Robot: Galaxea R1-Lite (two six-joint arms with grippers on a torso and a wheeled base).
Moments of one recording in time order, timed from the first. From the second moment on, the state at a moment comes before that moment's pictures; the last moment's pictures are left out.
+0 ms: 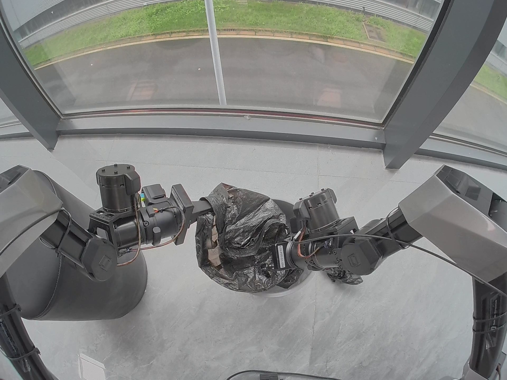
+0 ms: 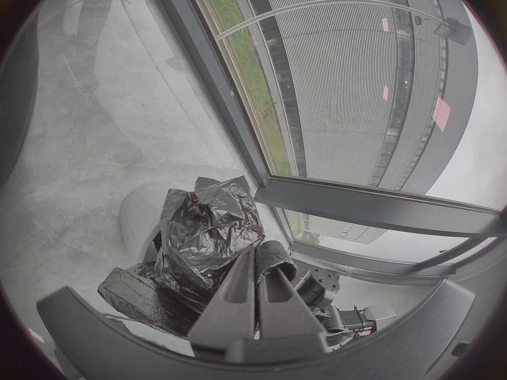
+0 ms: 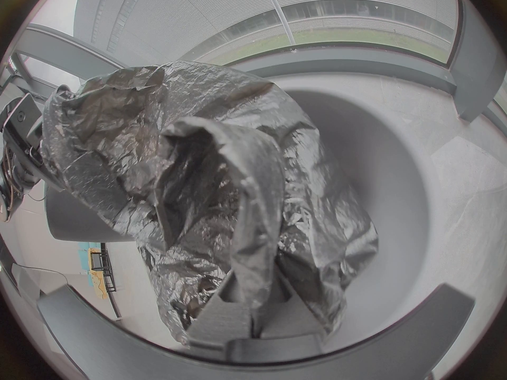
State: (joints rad) left arm -0.31 2.01 -0.86 -0.94 -0.58 -1.08; right arm 0.61 2.30 -1.28 -0.32 0.07 0.32
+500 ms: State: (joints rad) left arm -0.38 2.03 -0.79 -0.95 -0.47 -0.91; right arm 0.61 2.10 -0.89 -0.56 0.05 0.33
